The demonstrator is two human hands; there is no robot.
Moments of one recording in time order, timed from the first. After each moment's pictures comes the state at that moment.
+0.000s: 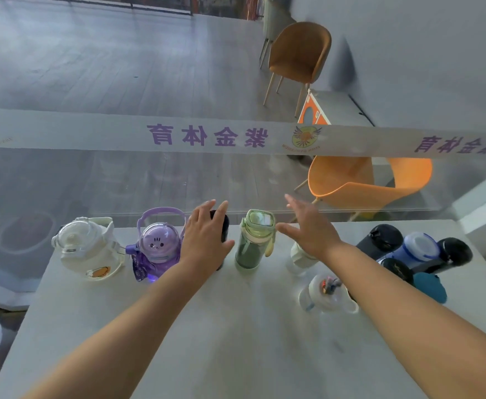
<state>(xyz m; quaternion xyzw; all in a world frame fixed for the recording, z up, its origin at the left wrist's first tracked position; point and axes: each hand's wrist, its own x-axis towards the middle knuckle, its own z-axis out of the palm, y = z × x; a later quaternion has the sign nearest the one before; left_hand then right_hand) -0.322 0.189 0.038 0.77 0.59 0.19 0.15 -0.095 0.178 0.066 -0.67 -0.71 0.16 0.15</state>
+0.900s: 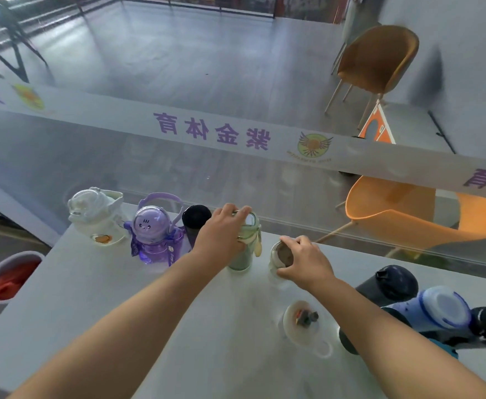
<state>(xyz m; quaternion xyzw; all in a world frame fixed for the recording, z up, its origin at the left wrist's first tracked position) -0.220 0.198 0.040 0.75 0.64 0.11 0.13 -0.020 0.194 0.001 -0.65 -0.74 0.19 0.02</state>
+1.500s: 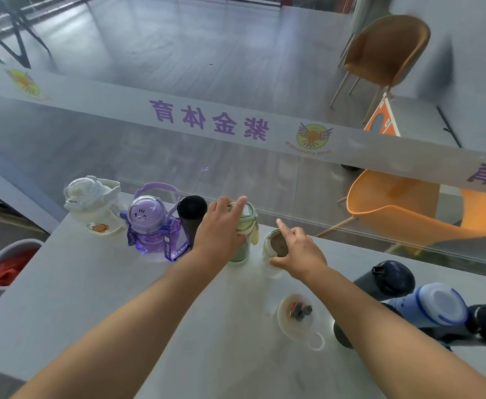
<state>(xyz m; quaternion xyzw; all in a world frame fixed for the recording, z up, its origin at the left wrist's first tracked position) -0.205 0.191 0.028 0.71 0.67 0.16 0.11 -0.021 0.203 -0.001 -0.64 -0.73 0.23 0.00</state>
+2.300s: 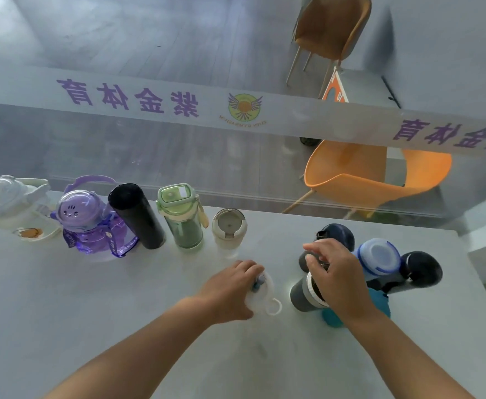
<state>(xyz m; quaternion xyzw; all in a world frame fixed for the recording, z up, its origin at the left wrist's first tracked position) -0.098 0.110 -0.036 0.84 0.47 0.02 0.28 0.111 0.099 0.021 -0.65 -0.69 0.12 0.30</state>
